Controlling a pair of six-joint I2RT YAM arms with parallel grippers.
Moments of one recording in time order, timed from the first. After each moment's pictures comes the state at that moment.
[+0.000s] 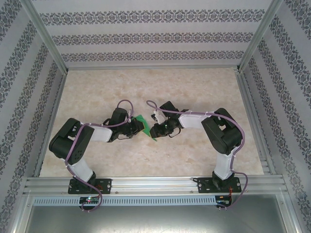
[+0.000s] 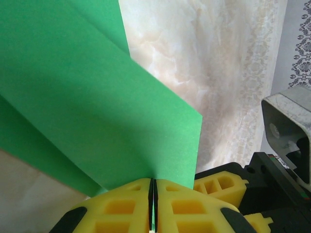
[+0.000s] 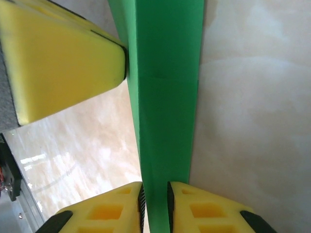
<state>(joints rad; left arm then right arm) -0.41 1.69 0.60 0.37 0.53 -0.98 0.62 1.88 1.02 -0.28 -0.64 0.33</state>
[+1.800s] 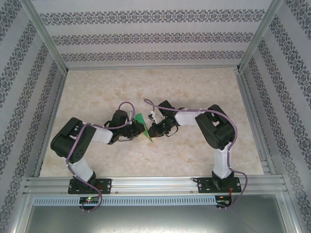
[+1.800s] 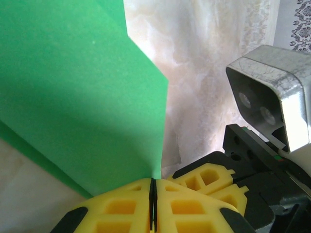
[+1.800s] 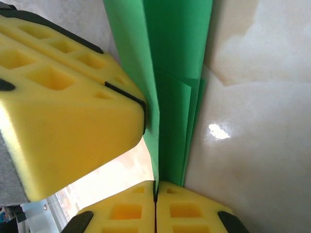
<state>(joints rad) -0.43 1.72 0.56 0.45 0.56 -0.97 0.61 1.99 1.10 -0.31 -0.77 0.34</state>
